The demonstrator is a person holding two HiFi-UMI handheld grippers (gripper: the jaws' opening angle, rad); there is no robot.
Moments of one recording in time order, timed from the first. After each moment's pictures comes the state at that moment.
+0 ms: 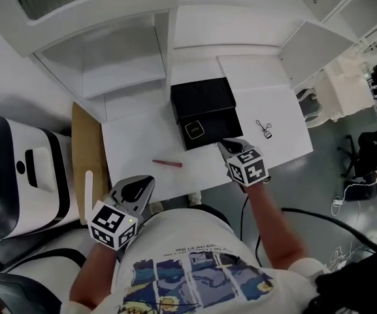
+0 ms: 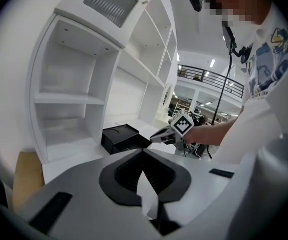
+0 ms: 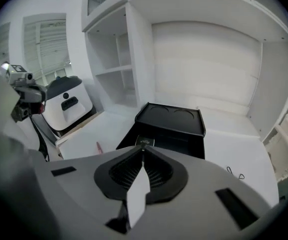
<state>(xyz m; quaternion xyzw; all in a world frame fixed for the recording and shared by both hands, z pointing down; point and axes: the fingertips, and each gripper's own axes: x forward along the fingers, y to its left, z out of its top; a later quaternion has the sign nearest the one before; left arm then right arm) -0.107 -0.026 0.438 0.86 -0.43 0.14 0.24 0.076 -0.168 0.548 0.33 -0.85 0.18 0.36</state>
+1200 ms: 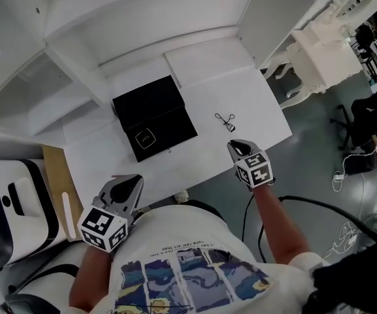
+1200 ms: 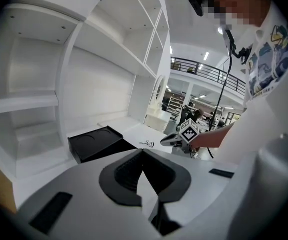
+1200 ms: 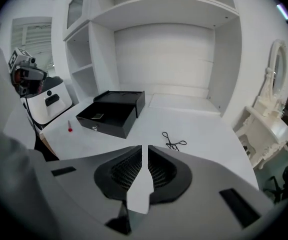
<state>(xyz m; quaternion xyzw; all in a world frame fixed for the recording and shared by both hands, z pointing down) 0.021 -0.093 0.438 0.87 -0.39 0.18 0.23 0.294 -0.192 0.594 0.41 -0.82 0.20 0.35</state>
